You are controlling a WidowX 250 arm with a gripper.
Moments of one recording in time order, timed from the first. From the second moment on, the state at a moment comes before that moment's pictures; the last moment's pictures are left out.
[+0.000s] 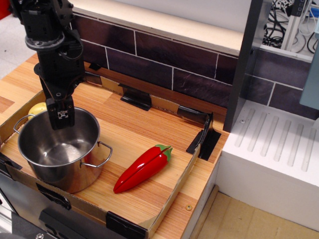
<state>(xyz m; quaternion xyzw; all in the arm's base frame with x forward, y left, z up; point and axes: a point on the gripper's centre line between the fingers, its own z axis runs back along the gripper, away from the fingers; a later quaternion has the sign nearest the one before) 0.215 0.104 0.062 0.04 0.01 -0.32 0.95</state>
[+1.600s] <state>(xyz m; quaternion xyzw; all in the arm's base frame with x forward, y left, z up) 0.231 0.123 0.134 0.16 -0.21 -0.17 0.95</state>
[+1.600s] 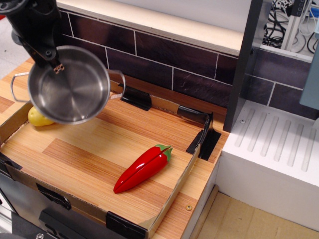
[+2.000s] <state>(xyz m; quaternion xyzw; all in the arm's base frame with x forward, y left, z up) 0.233 0.106 0.121 0.25 -0.27 -0.15 0.92</state>
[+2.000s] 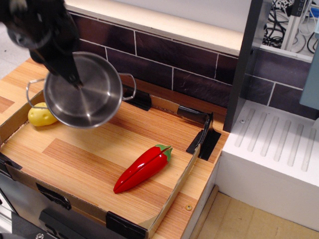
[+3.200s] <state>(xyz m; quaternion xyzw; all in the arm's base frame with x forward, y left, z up) 0.247 0.080 0.102 0.34 -0.18 -0.13 0.92</state>
